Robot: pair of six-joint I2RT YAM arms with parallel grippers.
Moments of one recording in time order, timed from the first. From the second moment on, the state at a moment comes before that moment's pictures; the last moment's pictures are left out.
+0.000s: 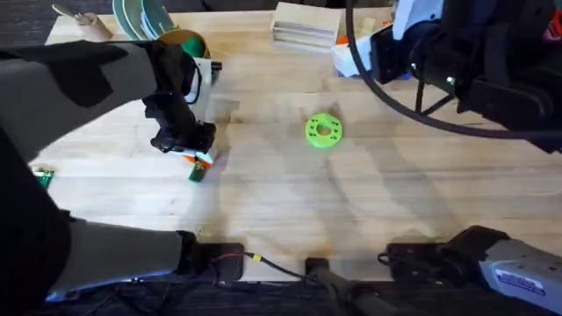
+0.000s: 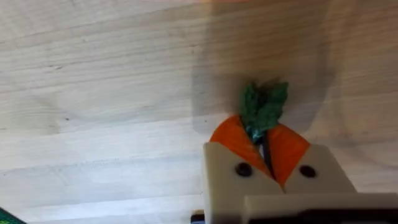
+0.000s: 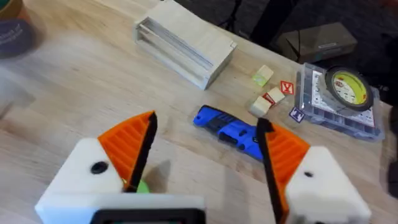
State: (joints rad) left arm 0.01 1.57 0.92 -1.03 -0.03 0.16; right arm 0.50 1.17 0.92 -0.25 0.26 -0.10
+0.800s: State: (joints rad) left arm 0.01 1.59 1.49 -1.11 -0.03 0.16; right arm 0.50 1.17 0.92 -0.25 0.26 -0.10
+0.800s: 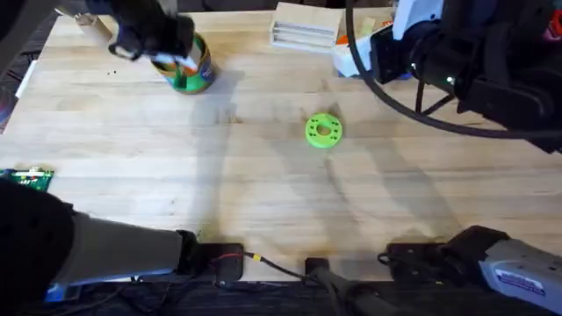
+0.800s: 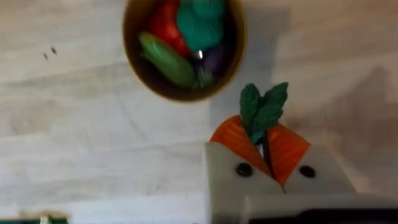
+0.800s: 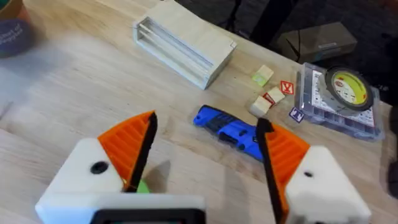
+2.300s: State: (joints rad) left arm 0.05 1.64 1.53 -0.84 -0.17 -0.20; right arm 0.50 1.22 0.92 -0.17 0.26 -0.10
